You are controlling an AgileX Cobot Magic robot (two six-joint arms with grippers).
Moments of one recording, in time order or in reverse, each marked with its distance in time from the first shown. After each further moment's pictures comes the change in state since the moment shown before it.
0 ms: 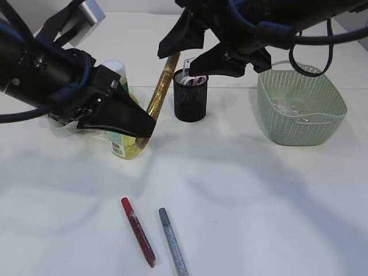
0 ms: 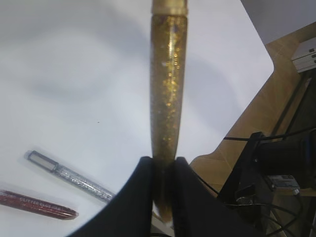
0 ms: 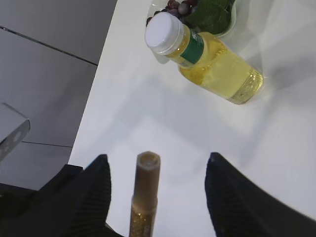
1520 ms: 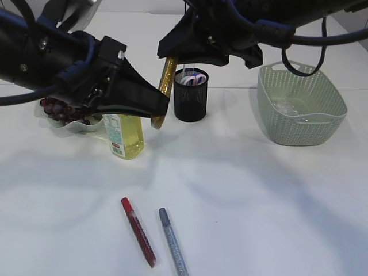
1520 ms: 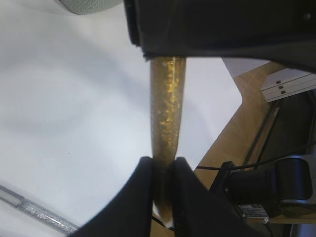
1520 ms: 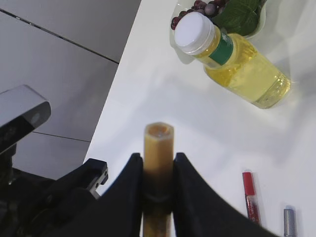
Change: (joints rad) left arm 0.000 0.000 0.000 -0.169 -0.033 0.056; right arm 0.004 0.000 0.000 0.114 0.012 -0.119
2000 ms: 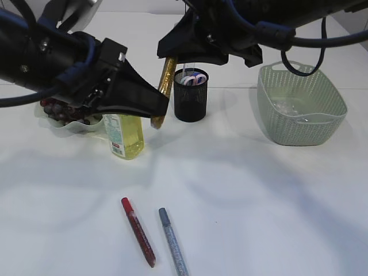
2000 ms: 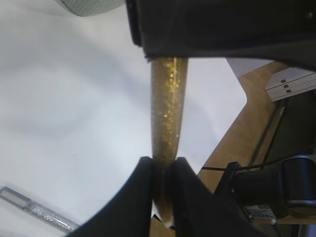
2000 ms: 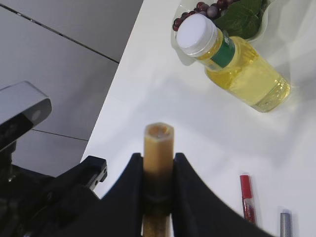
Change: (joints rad) left arm -0.002 0.000 0.000 0.011 -0.012 0.002; right arm 0.000 0.000 0.000 0.006 0.000 -0.032
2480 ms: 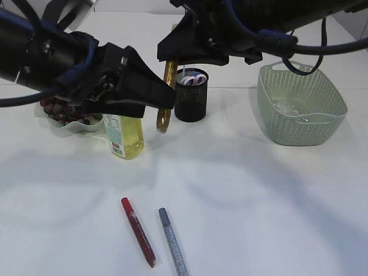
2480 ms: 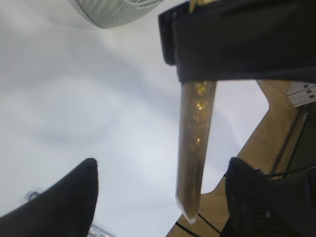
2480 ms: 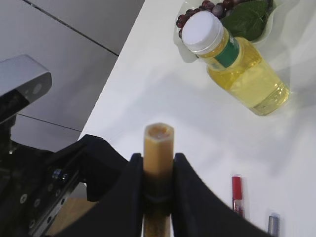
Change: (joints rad) left arm -0.002 -0.001 0.000 0.042 -0.062 0.002; right arm 0.000 0.000 0.000 -0.004 0.012 -0.076
